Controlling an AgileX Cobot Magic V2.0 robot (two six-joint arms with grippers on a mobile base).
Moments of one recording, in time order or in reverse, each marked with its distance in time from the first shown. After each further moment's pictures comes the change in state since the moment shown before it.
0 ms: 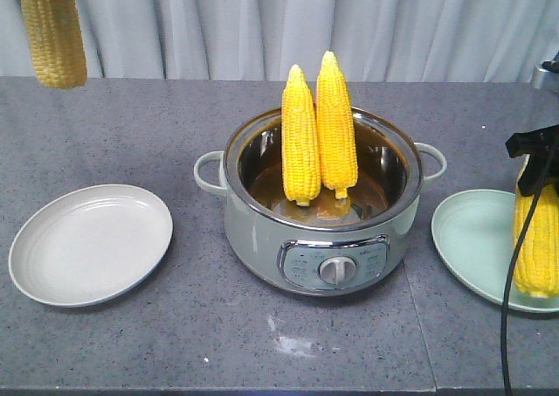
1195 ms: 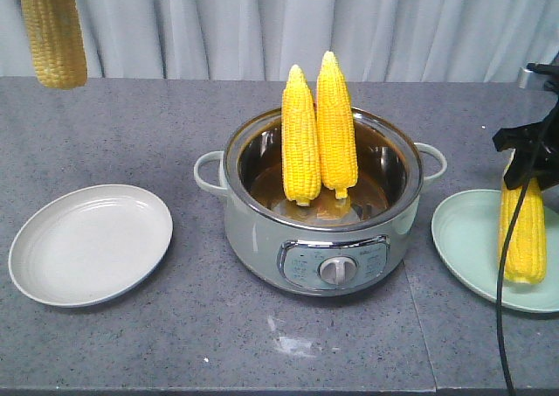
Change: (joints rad) left arm 0.000 0.000 0.000 0.000 0.000 0.000; right arm -0.003 0.123 -0.101 0.030 -0.002 -0.014
